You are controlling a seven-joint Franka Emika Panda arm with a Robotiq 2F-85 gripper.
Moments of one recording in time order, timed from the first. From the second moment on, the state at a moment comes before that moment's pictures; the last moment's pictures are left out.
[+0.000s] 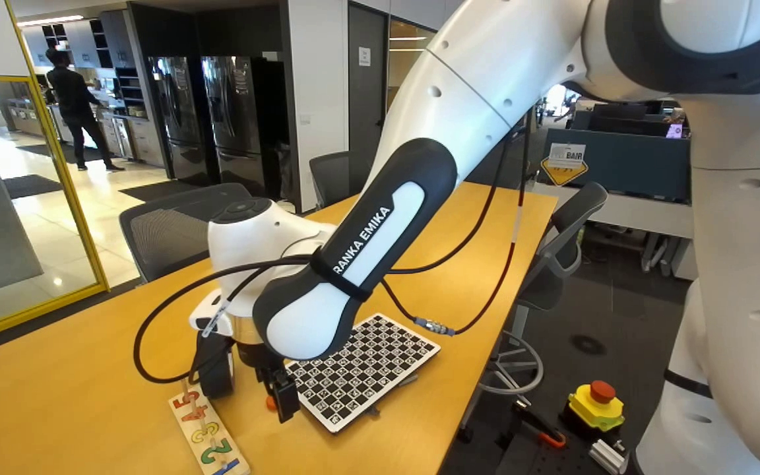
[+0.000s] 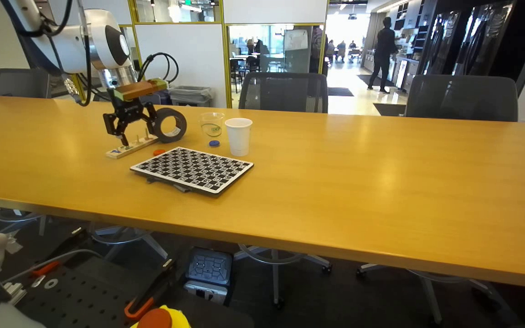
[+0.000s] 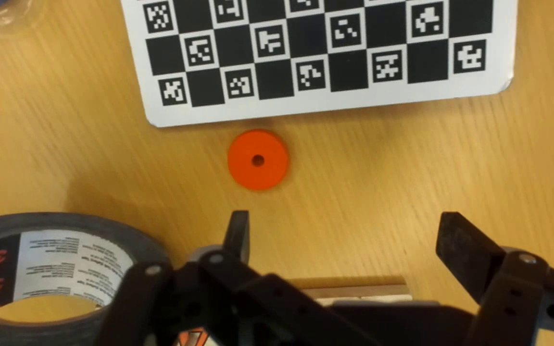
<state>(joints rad) 0.22 0.33 0.26 -2.18 -0.32 2.52 -0.69</state>
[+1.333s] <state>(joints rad) 0.11 0.51 0.28 -2.05 -0.17 2.52 -0.97</state>
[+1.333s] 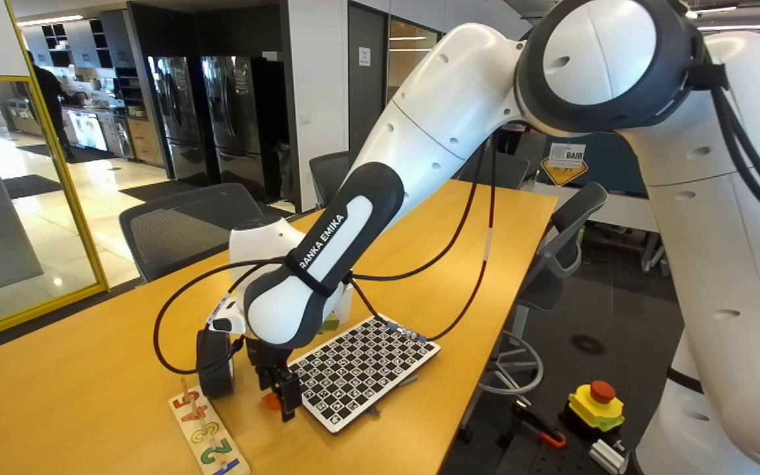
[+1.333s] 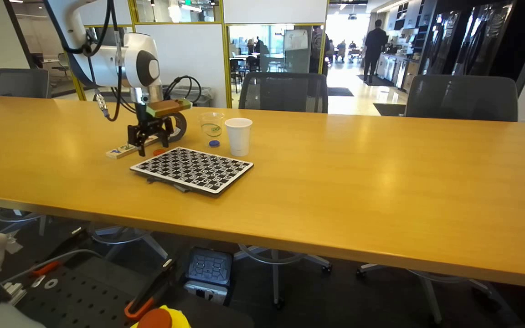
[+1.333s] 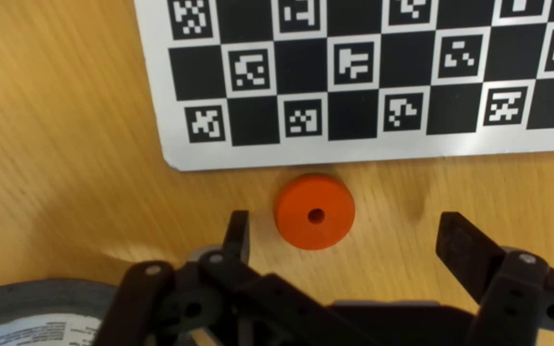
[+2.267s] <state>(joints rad) 0.09 0.55 0.28 -2.01 -0.16 2.52 -0.98</state>
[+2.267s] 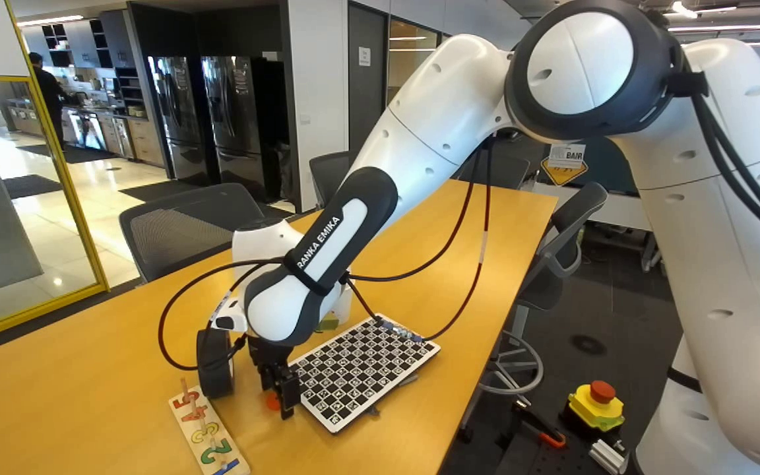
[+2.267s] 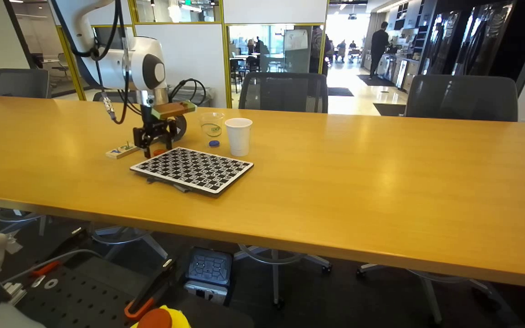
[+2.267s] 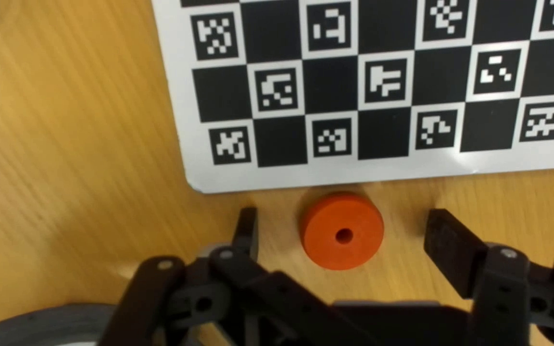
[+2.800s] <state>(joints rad) 0.09 0.55 0.28 -1.99 -0.16 2.52 -0.99</state>
